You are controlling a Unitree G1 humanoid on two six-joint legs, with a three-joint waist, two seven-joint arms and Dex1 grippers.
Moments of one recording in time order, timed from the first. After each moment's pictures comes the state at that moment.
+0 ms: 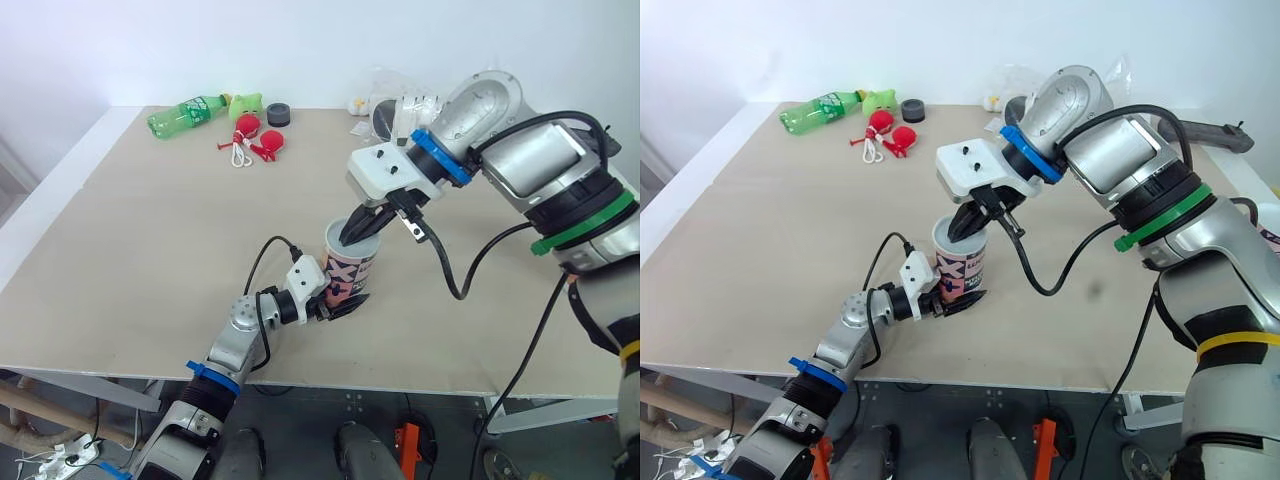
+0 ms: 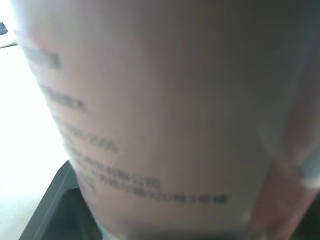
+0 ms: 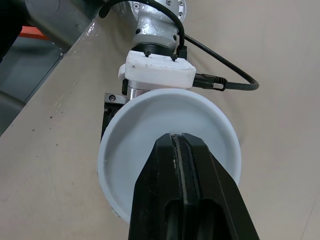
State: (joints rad) left arm -0.45 0.10 -0.26 0.32 -0.14 -0.11 -0.80; right arm -1.45 -0.80 0.83 0.31 0.34 0.17 1.57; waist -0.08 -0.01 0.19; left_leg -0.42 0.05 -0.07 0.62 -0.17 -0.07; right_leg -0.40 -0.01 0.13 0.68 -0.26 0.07
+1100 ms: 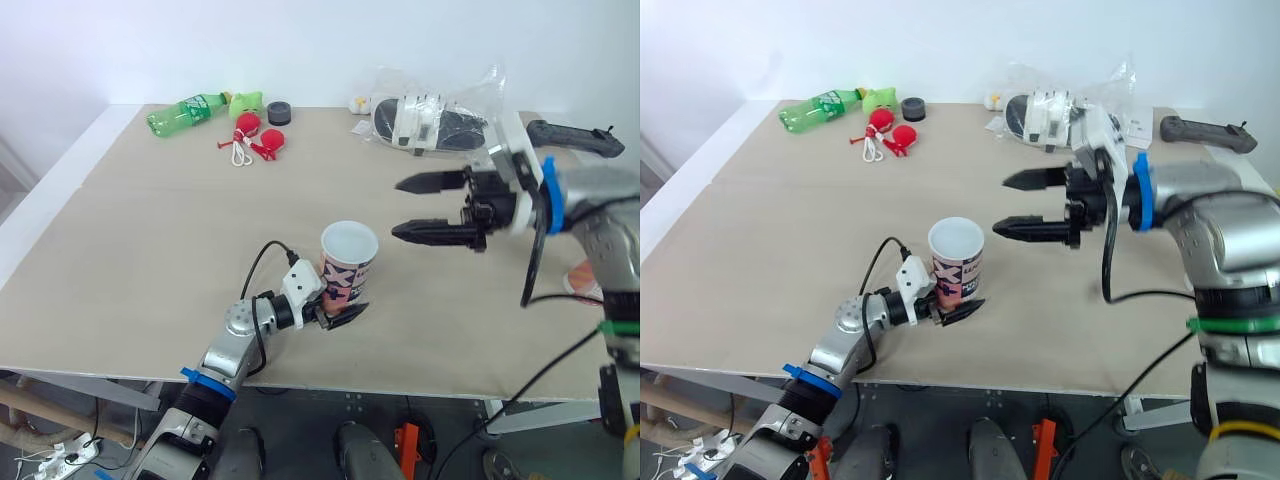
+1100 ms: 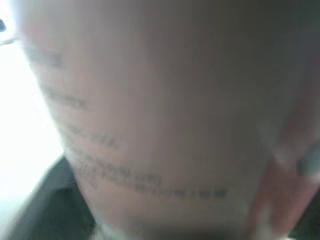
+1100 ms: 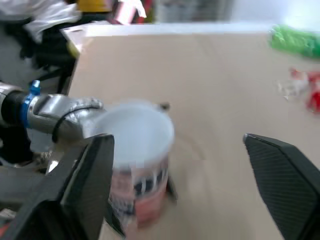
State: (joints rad) left arm -0.40 0.12 -0.26 0.27 -0.15 -0.07 -0.81; right arm -0.73 -0.89 -0.03 -0.07 0.65 0.69 1.20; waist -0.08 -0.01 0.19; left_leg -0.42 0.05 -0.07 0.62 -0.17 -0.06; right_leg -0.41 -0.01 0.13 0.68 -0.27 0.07
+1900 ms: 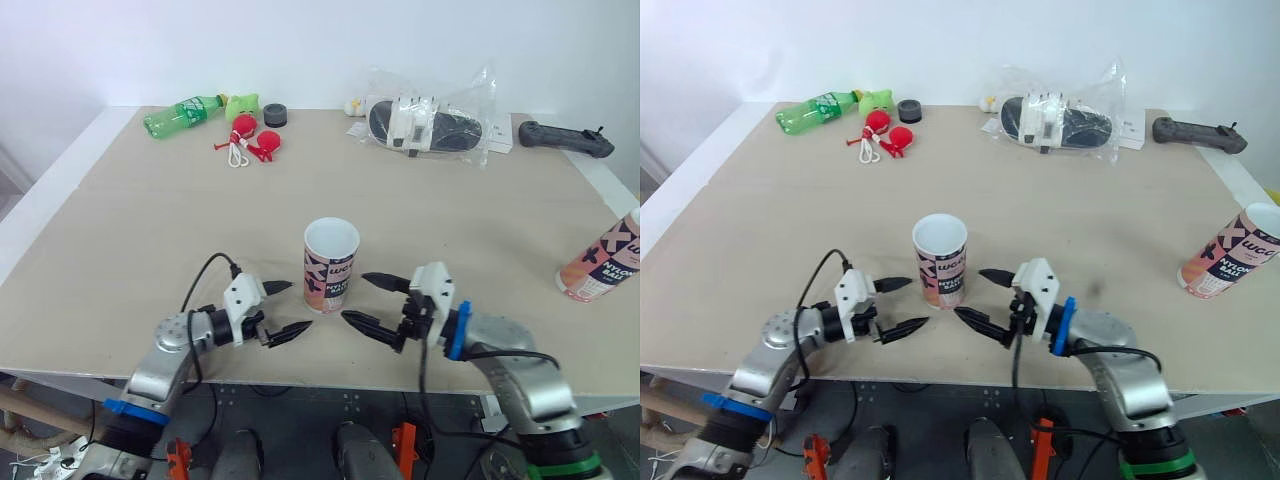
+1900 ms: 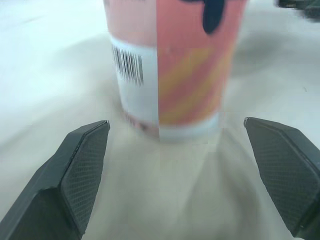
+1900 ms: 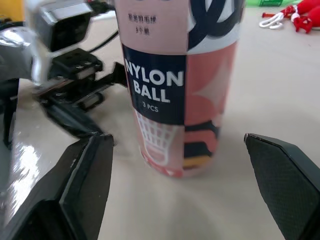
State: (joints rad) left arm -0.20 0.42 -0.13 0.01 -0.28 0.05 -0.93; right arm -0.16 -0.48 0.08 -0.25 0.38 0.31 0.86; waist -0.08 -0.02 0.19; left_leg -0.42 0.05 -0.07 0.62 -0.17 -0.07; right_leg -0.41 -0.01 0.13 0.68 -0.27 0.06
